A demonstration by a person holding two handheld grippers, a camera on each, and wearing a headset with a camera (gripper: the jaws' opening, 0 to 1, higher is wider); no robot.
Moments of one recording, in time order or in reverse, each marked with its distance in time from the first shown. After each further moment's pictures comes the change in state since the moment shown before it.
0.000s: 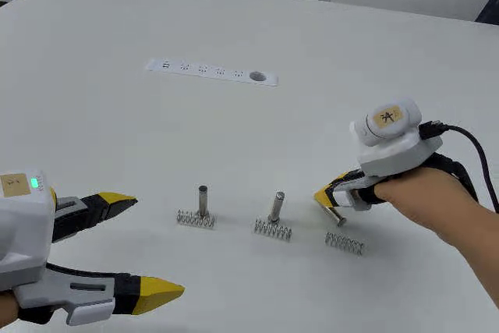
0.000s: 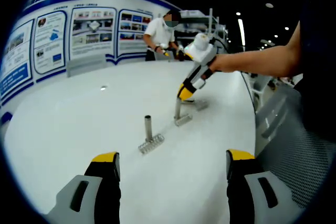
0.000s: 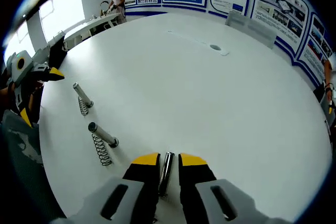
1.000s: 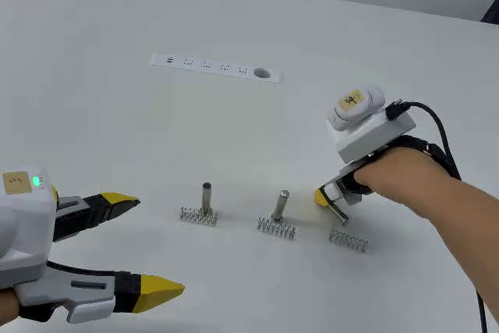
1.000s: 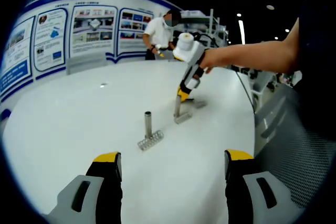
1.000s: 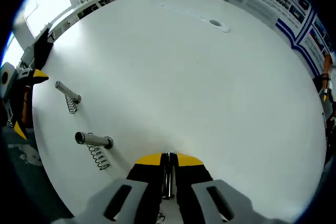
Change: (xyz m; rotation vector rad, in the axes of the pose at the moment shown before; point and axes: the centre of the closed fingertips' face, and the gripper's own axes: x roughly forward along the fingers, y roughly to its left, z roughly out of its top) left arm 0.000 0.000 -0.006 -0.017 0.002 -0.010; right arm 0.012 0.002 -0.009 0.028 0.233 -0.040
